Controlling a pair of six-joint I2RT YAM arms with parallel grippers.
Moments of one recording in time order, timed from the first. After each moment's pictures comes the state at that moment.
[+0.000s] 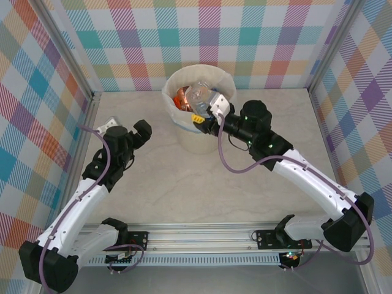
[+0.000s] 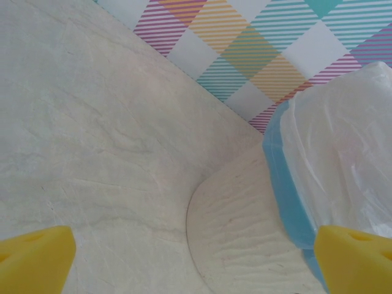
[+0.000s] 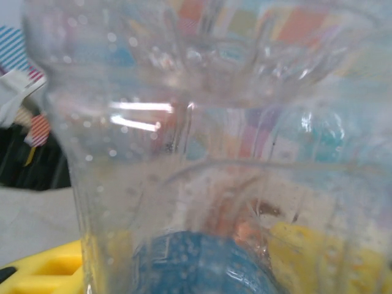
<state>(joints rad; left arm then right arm) -0.32 0.93 0.84 -0.34 -0.26 -0.82 0.72 1.28 1.26 0.01 -0.20 -0.33</state>
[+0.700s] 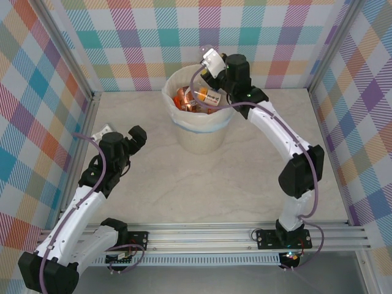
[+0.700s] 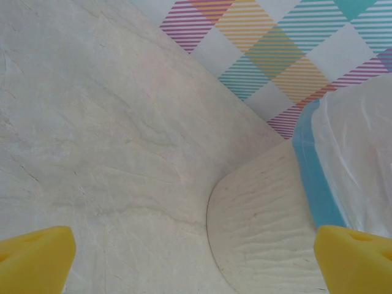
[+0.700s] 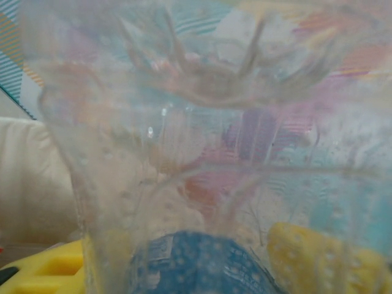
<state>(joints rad) -0.28 0.86 0.79 -0.40 -0.26 -0.84 0.52 1.88 1.91 -0.22 0.09 -0.53</state>
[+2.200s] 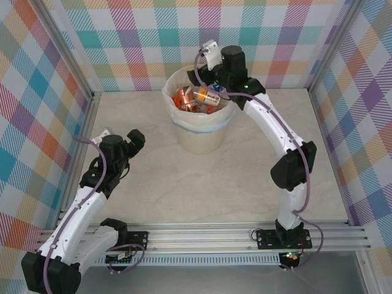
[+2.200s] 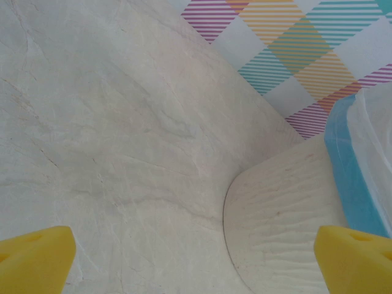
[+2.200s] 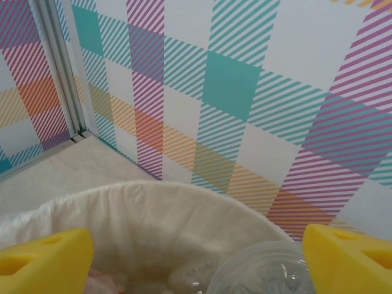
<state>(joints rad) -0.24 0.86 0.73 -0.40 -0.23 -0.87 0.52 2.01 2.17 -0.39 -0.12 -0.15</state>
